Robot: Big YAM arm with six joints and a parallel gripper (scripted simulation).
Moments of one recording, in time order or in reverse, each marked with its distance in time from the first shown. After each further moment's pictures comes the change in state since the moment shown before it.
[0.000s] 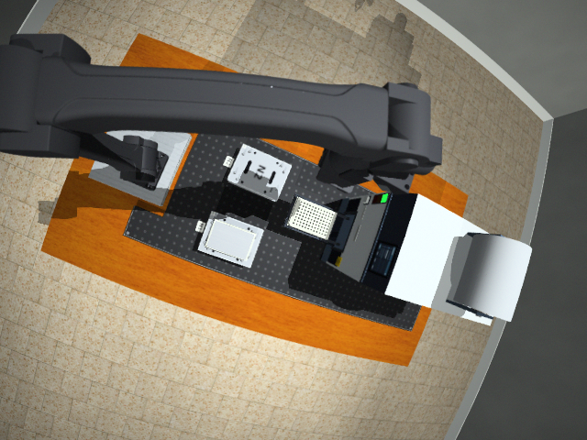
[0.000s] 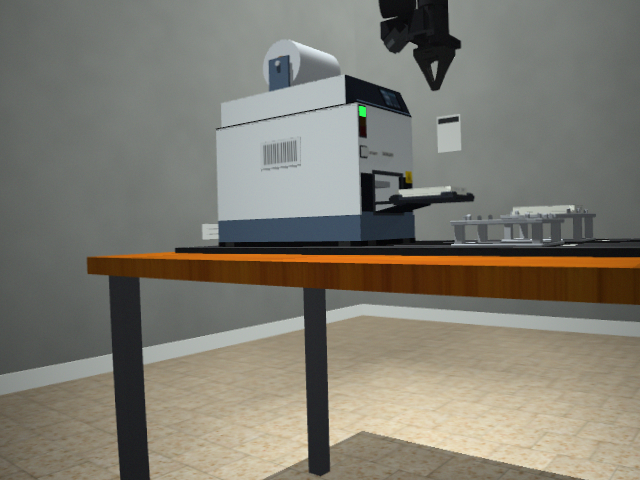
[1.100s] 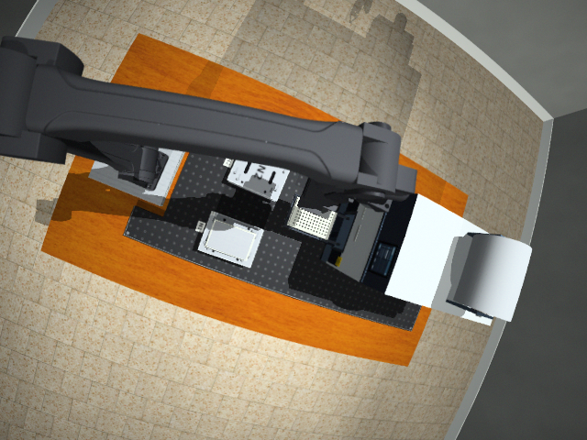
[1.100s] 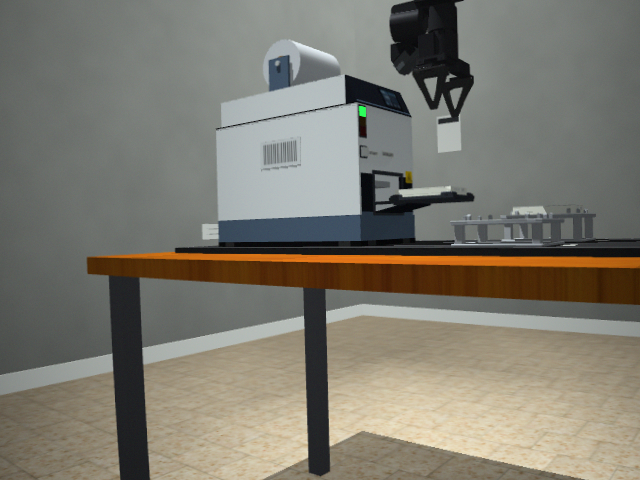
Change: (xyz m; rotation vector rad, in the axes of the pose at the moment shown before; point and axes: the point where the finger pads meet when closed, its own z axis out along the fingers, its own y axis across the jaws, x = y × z) arm 0.000 -0.034 0.038 -0.002 -0.004 -0.014
